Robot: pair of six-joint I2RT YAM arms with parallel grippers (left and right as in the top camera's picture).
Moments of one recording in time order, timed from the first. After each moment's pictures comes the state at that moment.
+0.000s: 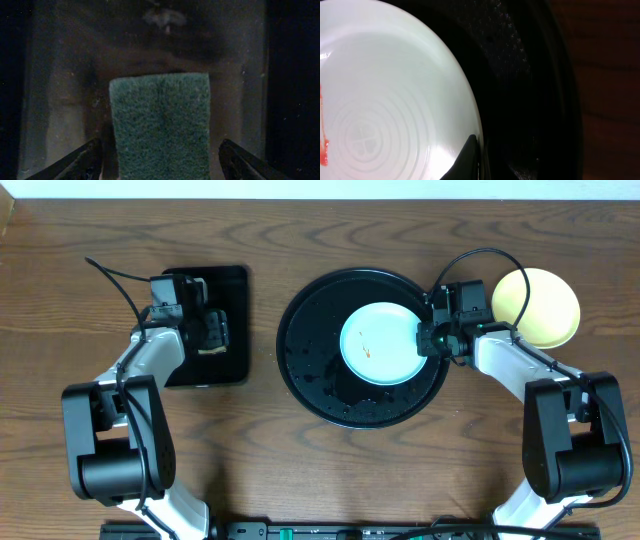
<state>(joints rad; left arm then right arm) 0.12 1.83 1.03 -0.27 0.10 -0.02 0.16 1.86 1.02 -0.24 -0.16 0.10</state>
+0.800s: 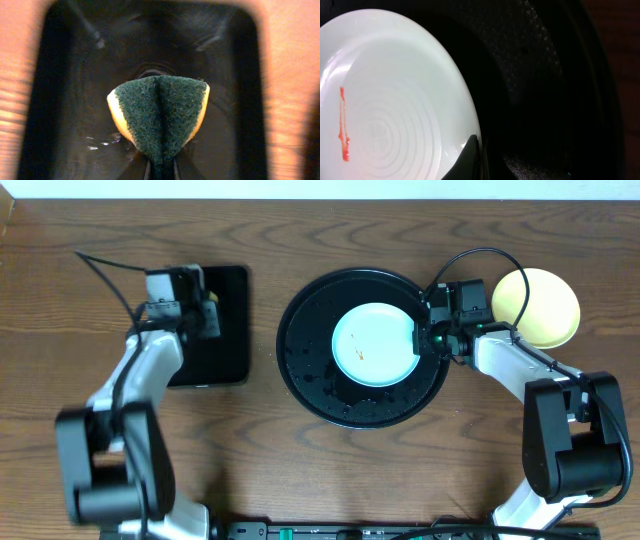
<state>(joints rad) 0.10 1.69 1.03 -0.24 0.07 -0.03 0.16 1.86 1.02 -0.21 -0.26 0.10</state>
